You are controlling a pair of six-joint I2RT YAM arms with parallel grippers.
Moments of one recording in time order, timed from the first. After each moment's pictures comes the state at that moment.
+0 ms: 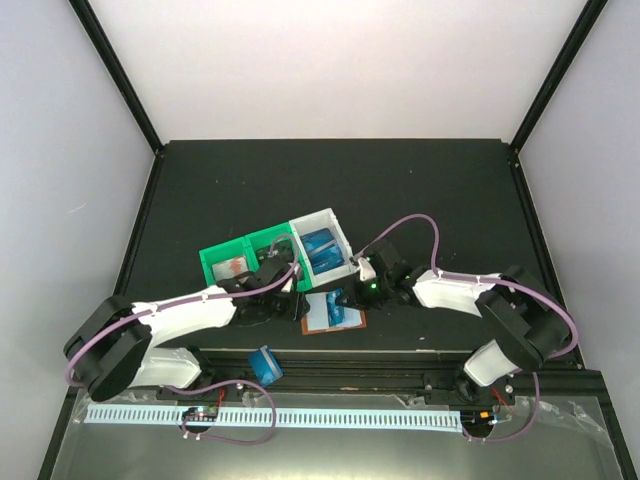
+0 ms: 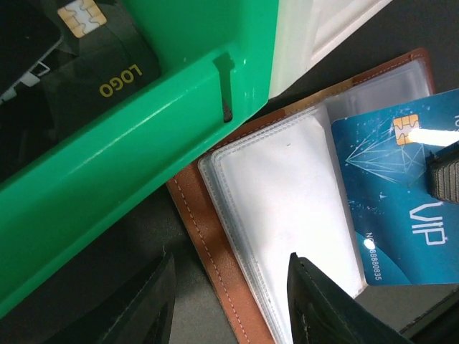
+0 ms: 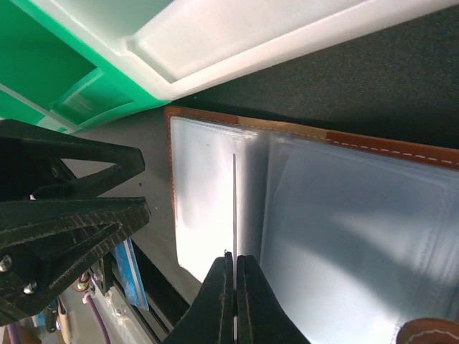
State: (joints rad) left arm -0.77 1.27 0.53 -0.27 0.15 -0.65; right arm 0.73 1.53 0.64 -0.03 -0.56 0.80
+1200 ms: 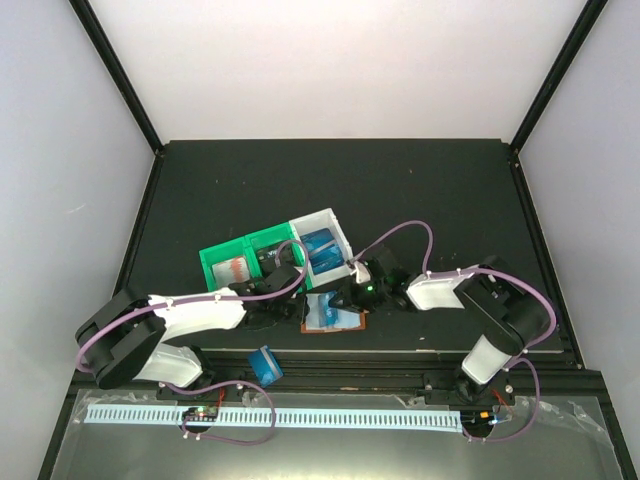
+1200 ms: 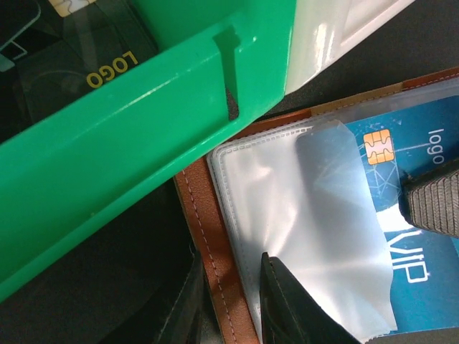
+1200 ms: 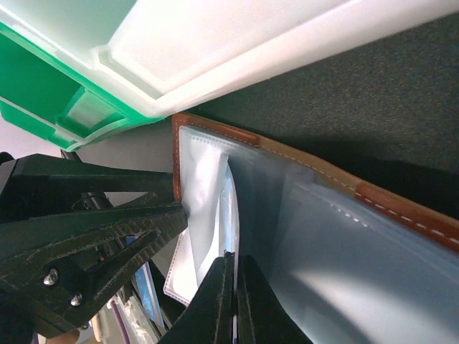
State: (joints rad) left arm -0.87 1.36 0.52 -0.20 0.03 -0.73; right arm 0.73 1.65 0.59 0.21 -0.62 0.90
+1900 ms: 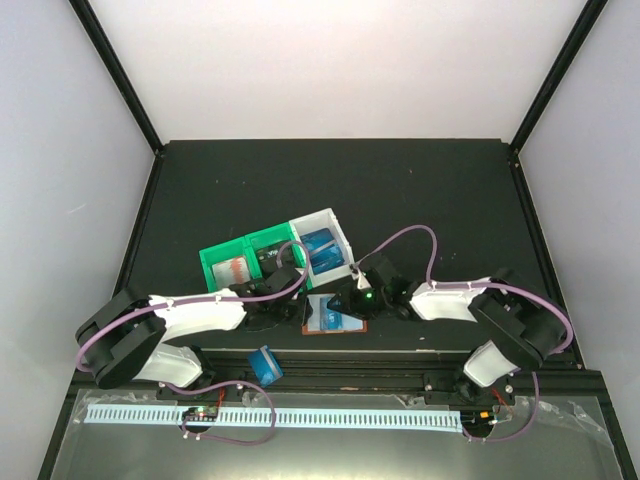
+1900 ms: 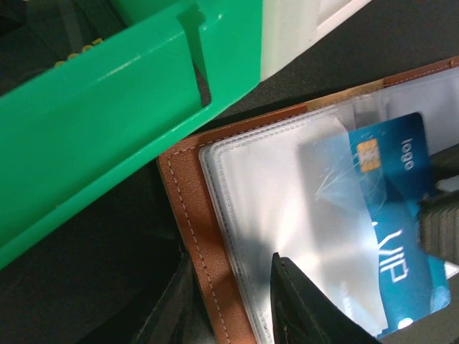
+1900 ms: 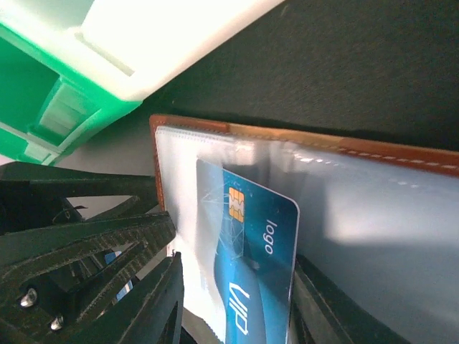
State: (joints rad) left arm -0.88 1.36 0.52 -0.19 0.05 -0.74; right arm 0.80 1.54 0.54 0.16 -0.44 0.99
